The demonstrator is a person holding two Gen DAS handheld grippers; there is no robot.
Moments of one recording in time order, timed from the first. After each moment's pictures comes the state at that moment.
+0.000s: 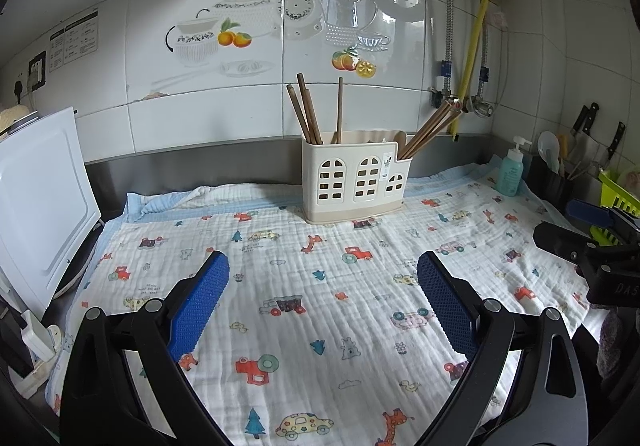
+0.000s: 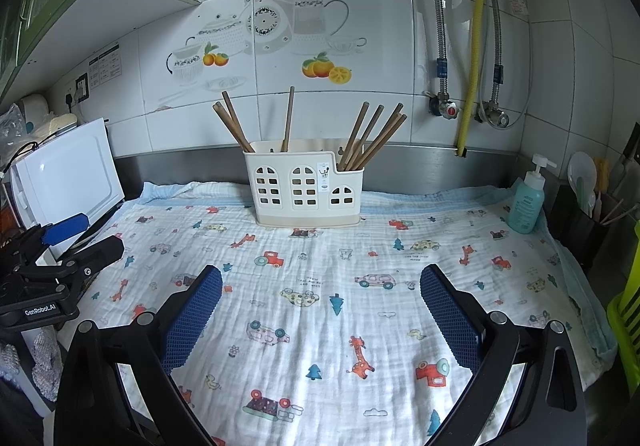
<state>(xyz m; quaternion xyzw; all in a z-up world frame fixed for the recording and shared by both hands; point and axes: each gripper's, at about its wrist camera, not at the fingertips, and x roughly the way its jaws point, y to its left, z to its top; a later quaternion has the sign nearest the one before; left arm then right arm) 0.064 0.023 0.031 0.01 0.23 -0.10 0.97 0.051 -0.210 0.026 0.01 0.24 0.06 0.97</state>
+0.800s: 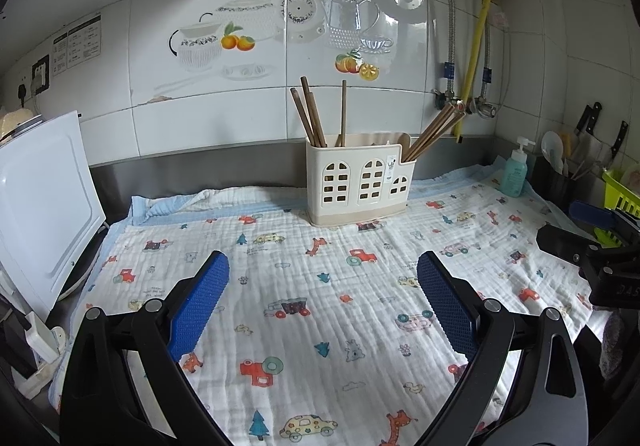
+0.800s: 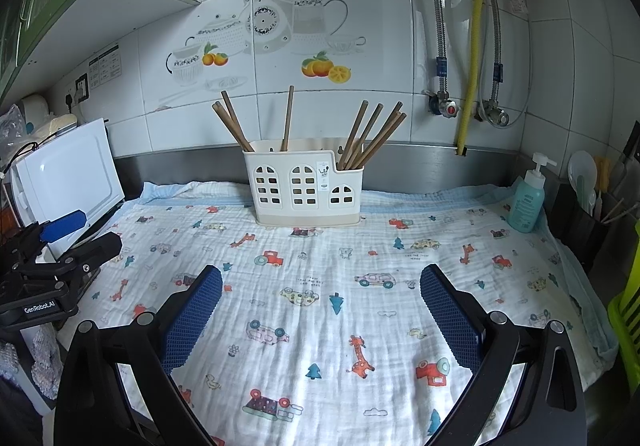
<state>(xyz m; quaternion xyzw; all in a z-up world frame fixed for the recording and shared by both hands) 0.065 0.024 0.032 0.02 0.22 -0.10 0.97 0.052 -0.210 0.024 0.01 0.24 0.07 0.97</state>
